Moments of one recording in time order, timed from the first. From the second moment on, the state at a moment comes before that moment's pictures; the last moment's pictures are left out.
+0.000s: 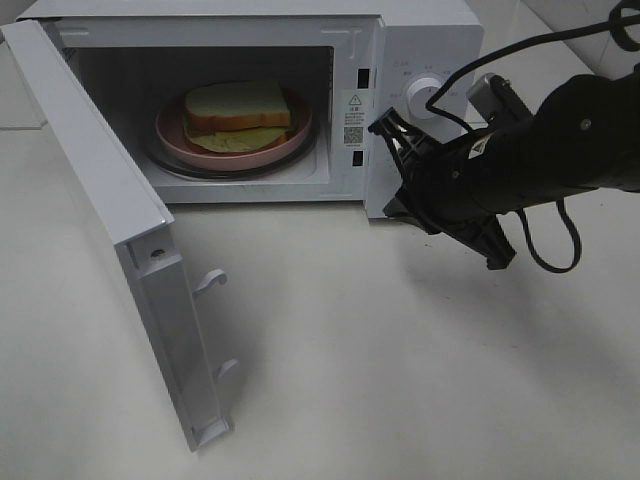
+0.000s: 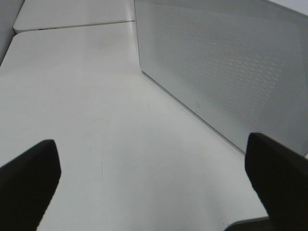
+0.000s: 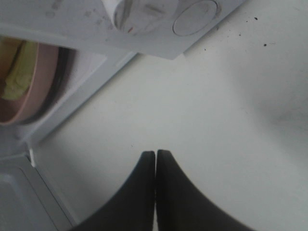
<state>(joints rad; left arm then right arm) 0.09 0.00 -0.50 -0.23 1.04 0.23 0.49 1.67 -0.81 0.33 -0.01 0.77</state>
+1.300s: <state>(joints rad) 0.09 0.00 -0.50 -0.23 1.04 0.23 0.49 1.62 -0.98 0.17 0.74 -0.93</state>
